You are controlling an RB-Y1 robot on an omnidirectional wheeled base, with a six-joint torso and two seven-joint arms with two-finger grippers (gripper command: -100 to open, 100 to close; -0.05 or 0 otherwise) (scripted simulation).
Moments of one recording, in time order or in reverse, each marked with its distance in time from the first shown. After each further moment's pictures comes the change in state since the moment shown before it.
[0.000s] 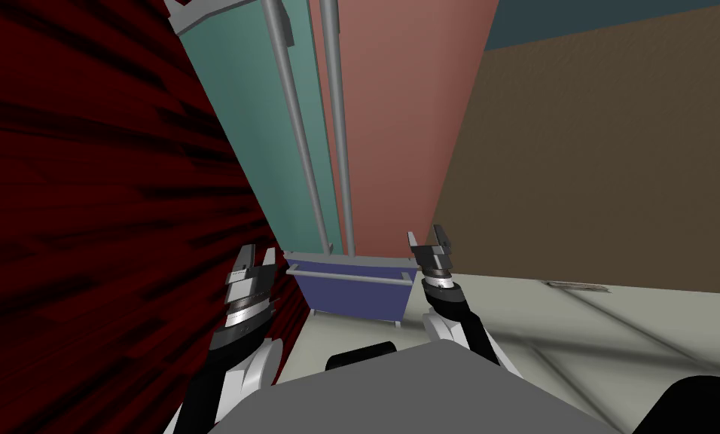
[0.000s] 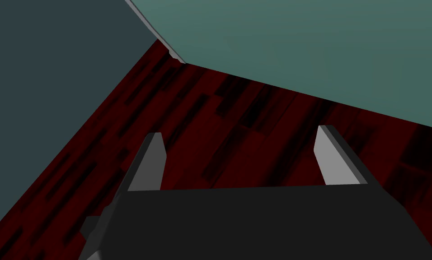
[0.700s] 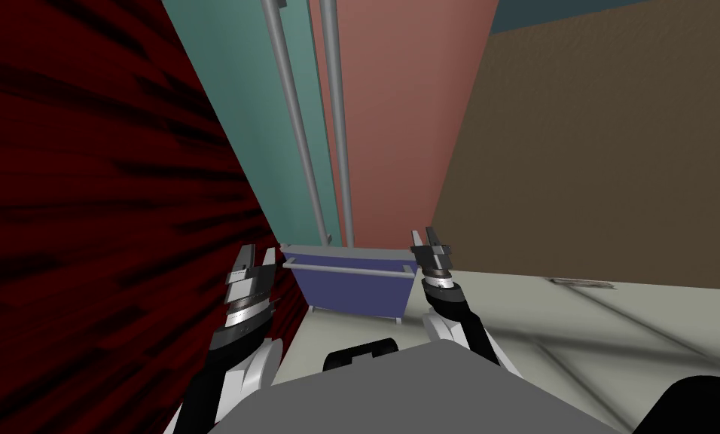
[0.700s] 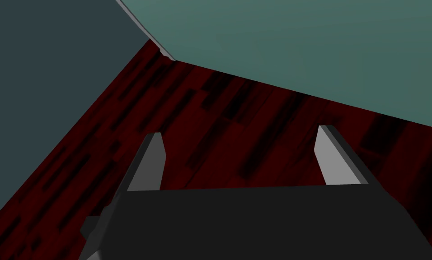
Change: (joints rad) left arm 0.000 0.000 0.000 0.000 0.000 0.000 0.000; right arm 0.000 0.000 0.000 0.000 0.000 0.000 0.000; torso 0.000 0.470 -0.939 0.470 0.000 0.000
